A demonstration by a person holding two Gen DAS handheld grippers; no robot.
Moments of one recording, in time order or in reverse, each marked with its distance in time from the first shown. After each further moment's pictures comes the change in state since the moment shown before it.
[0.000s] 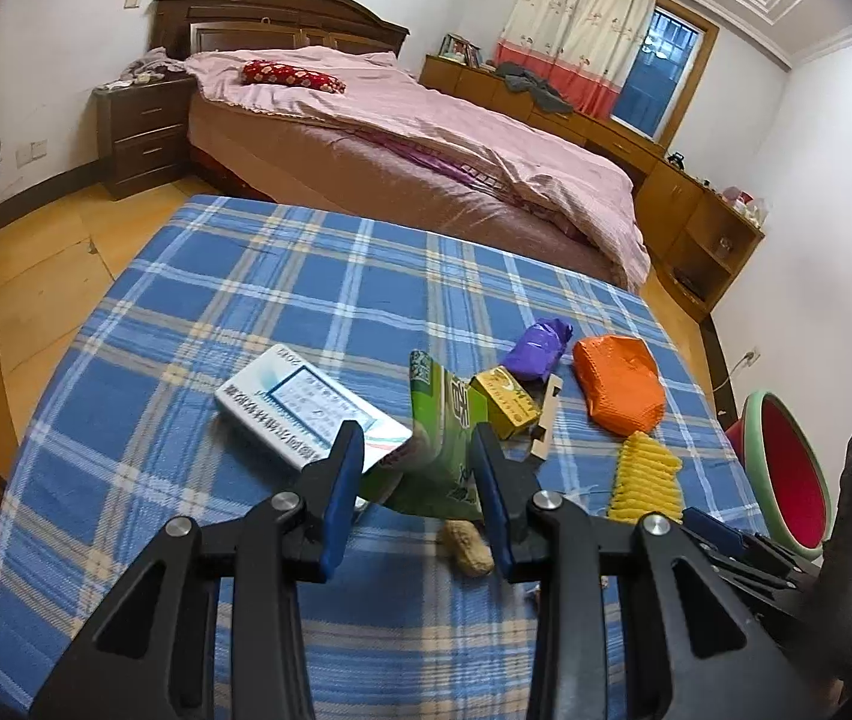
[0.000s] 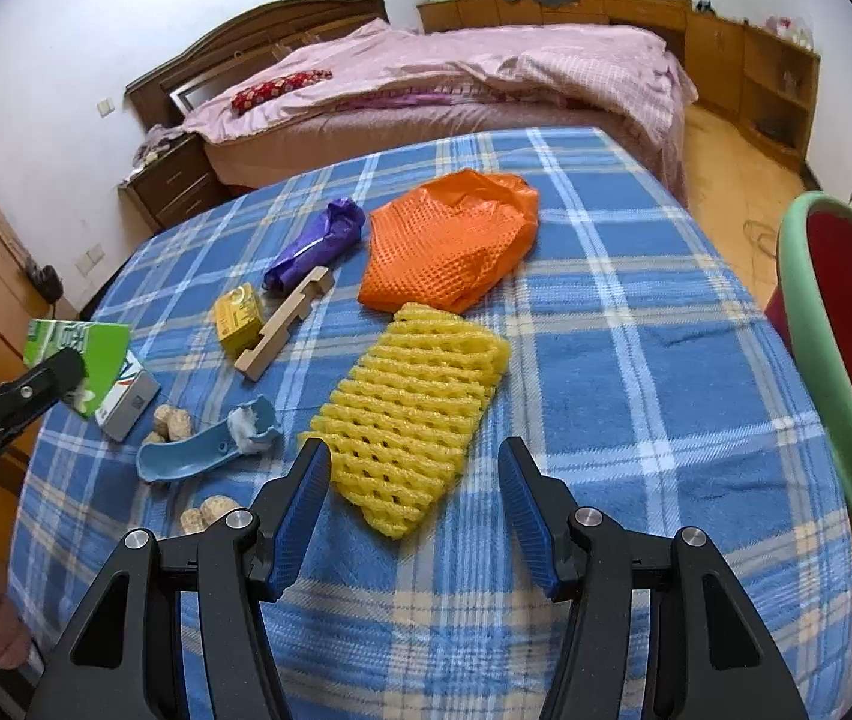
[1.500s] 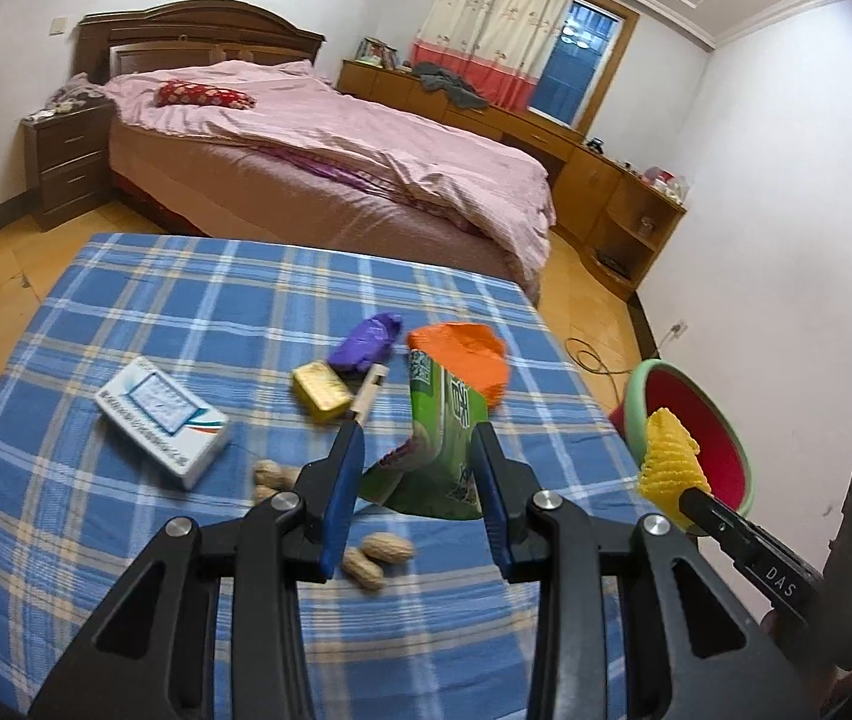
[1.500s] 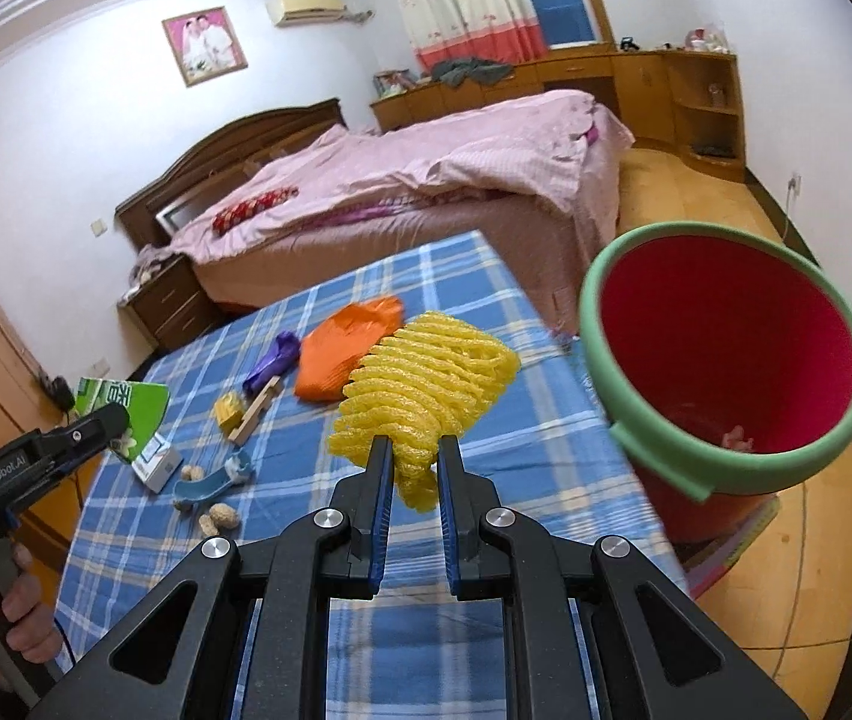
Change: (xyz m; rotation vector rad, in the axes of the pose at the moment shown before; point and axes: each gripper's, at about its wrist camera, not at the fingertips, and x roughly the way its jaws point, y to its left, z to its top) left arm -0.037 -0.087 -0.007 0.102 0.005 -0.172; right arm -0.122 -0.080 -0.028 0.159 -0.244 0.012
